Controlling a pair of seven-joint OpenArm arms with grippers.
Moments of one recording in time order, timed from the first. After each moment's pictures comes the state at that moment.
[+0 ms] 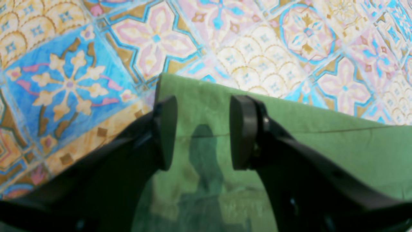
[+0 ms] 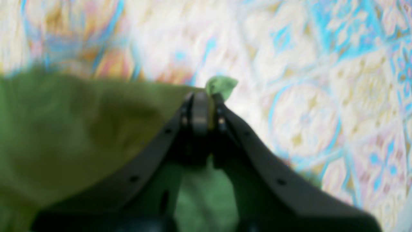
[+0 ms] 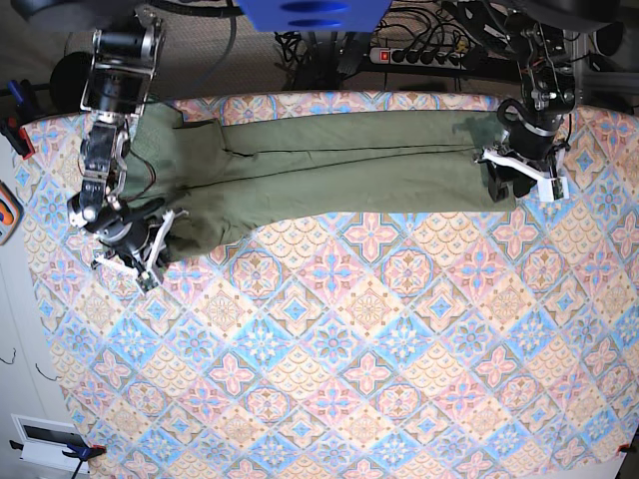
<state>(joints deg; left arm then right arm) 24.6 -12.1 -22.3 103.8 -32.4 -11.5 31.4 5.5 15.4 13.2 84.1 -0.5 41.2 -42.4</state>
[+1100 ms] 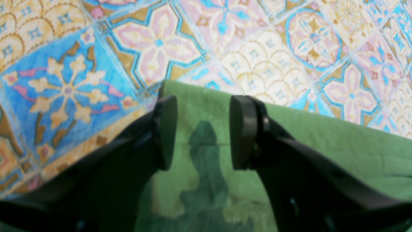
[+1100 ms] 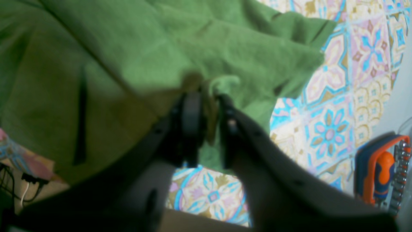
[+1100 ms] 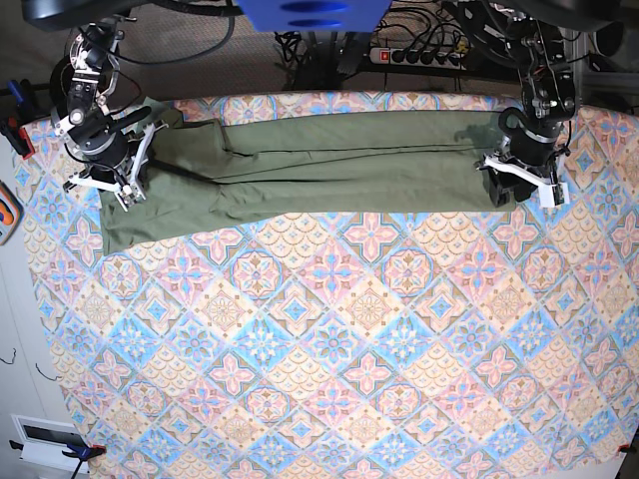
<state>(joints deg) 22.3 -12.3 -22.3 101.0 -32.2 -11.5 31.6 -19.8 15.6 21.5 109.2 -0.2 41.4 -48.6</state>
